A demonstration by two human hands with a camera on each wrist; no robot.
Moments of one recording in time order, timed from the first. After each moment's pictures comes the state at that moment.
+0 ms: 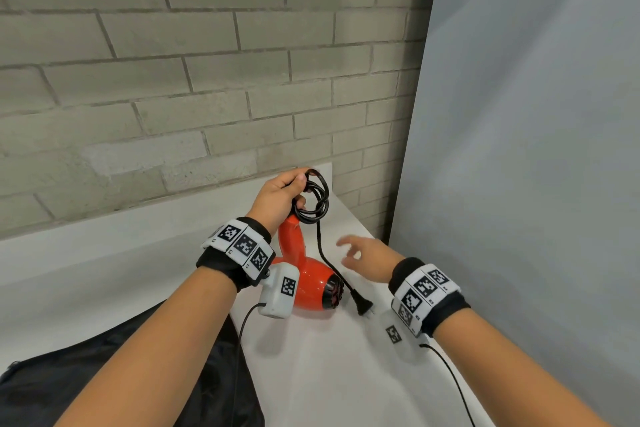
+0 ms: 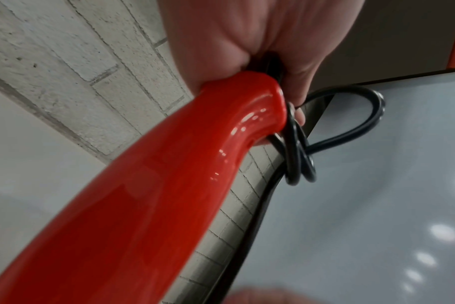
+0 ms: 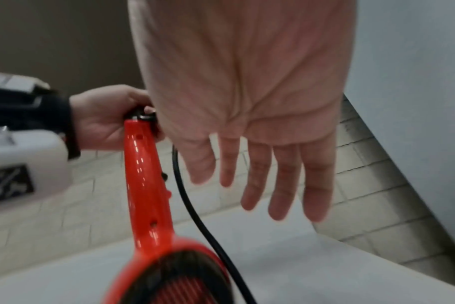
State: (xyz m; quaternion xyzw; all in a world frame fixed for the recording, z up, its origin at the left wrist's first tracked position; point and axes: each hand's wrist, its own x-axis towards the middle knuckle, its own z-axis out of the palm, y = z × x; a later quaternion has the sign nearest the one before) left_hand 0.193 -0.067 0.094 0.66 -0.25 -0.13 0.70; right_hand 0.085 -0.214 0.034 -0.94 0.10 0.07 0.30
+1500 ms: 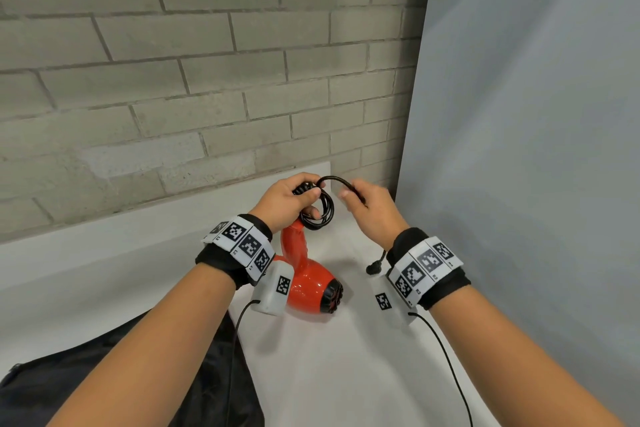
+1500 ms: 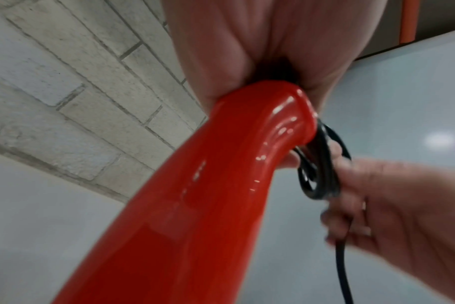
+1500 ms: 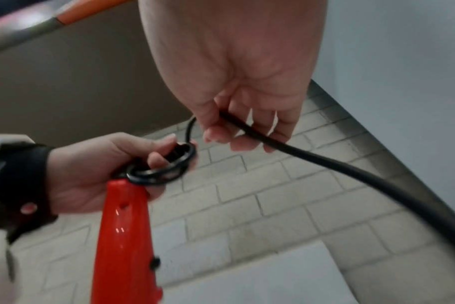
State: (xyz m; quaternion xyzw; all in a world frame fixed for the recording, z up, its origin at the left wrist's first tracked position) left_hand 0.181 -0.068 0.103 0.72 -0.33 -0.16 0.59; right_hand 0.092 -0.209 0.091 -0.87 0.04 -0.25 0.42
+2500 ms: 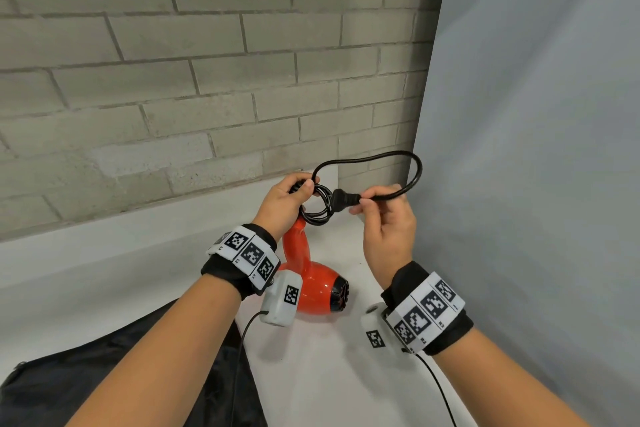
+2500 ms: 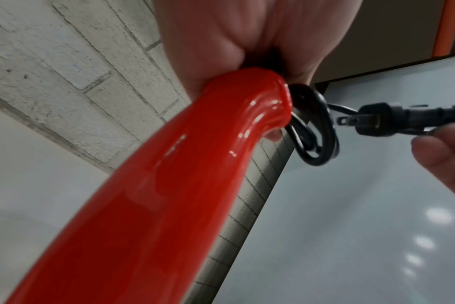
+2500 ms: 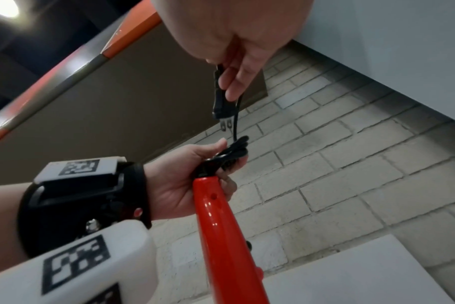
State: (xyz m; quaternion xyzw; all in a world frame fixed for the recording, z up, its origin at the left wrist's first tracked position) left_hand 0.192 -0.068 0.092 0.70 -0.28 -0.05 0.65; right_hand 0.083 -0.176 0.072 -0.68 -0.01 -0.52 0.52
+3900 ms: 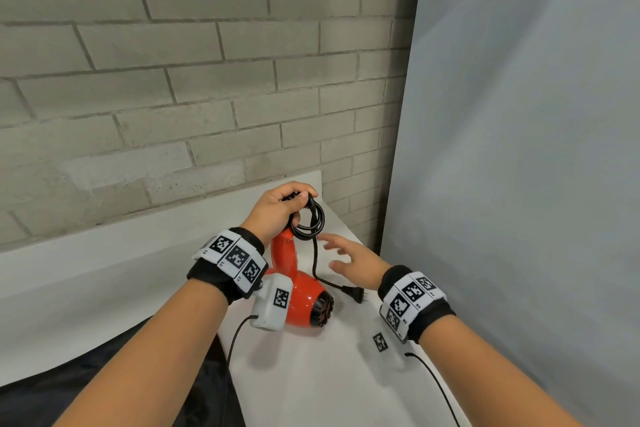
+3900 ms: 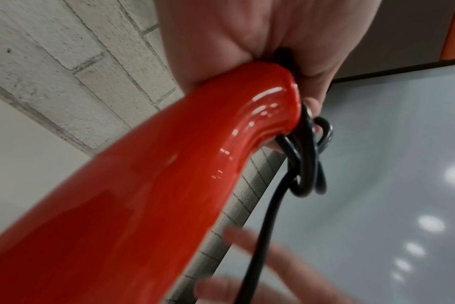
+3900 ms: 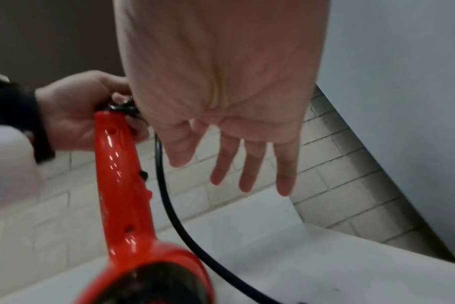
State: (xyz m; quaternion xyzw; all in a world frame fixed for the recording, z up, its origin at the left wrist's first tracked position) left_hand 0.180 -0.075 0.102 0.70 -0.31 -0.12 0.63; right_hand 0.091 -0.221 0.029 -0.90 0.05 0.02 0.44
